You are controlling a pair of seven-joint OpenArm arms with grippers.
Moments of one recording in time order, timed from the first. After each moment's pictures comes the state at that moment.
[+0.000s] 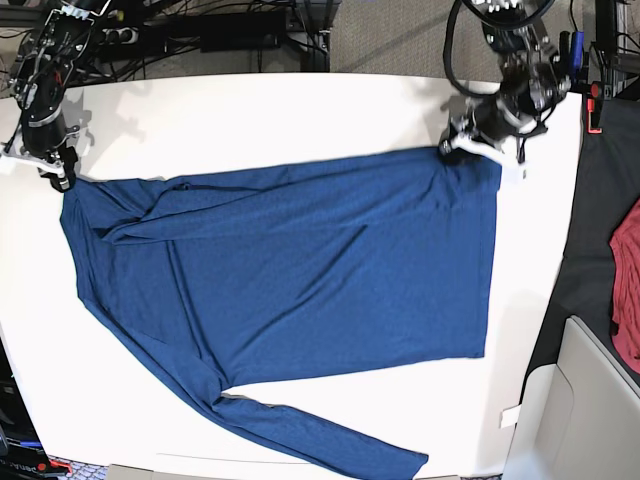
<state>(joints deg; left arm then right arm) 15.8 -1.9 -27.5 98.1 -42.4 -9.6 63.3 -12.4 13.7 38.9 84.4 55.7 0.7 -35.6</state>
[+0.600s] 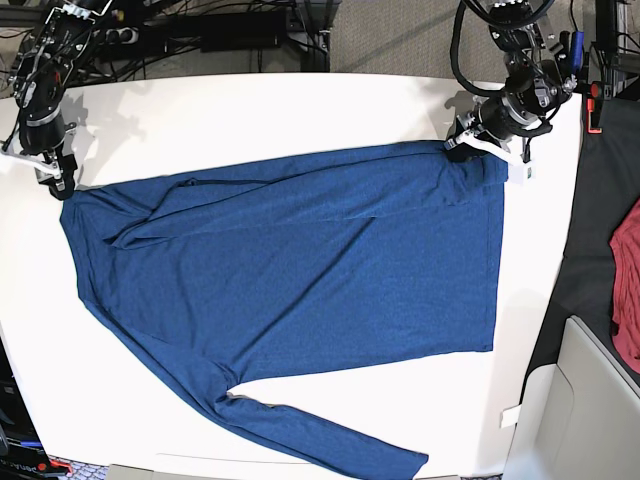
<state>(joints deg) 15.5 -3.4 -27.3 98.1 -41.6 -9.4 63.1 -11.6 12.8 39.0 84.4 56.1 0.3 -35.5</state>
